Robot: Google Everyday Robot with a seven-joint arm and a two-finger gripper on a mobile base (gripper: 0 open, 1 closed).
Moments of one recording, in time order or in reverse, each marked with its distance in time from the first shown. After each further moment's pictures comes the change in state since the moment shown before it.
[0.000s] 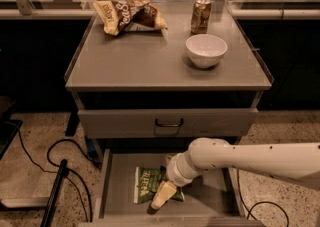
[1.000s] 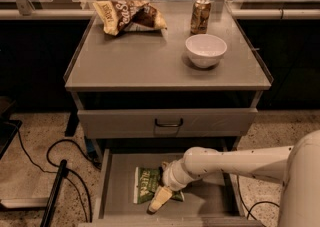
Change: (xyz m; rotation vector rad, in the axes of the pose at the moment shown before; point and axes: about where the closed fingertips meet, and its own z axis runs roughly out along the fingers) arm 0.026 -0.019 0.073 -0.021 -0.037 -0.022
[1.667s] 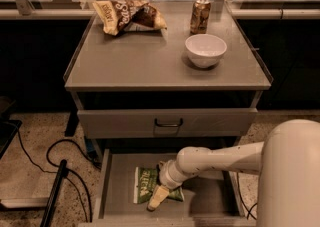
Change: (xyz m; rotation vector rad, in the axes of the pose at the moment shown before) arm 0.008 -0.015 0.031 0.002 0.037 -0.048
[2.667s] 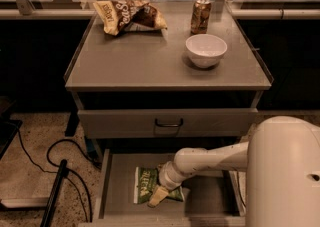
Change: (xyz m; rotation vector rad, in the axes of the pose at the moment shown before) arm 0.011 -0.006 0.023 -0.015 0.036 -0.019
